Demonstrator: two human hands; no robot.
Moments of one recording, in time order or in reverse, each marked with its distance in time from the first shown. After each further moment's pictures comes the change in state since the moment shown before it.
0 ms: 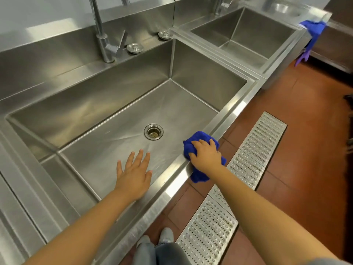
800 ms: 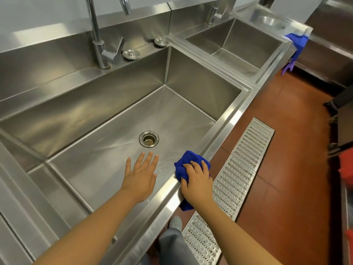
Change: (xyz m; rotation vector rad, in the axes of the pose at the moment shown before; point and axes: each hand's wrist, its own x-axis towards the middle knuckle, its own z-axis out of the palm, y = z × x) left_hand 0.040 -0.002 0.000 0.161 0.019 0.167; right_hand -0.038 -0.020 0.047 0.020 0.137 0.016
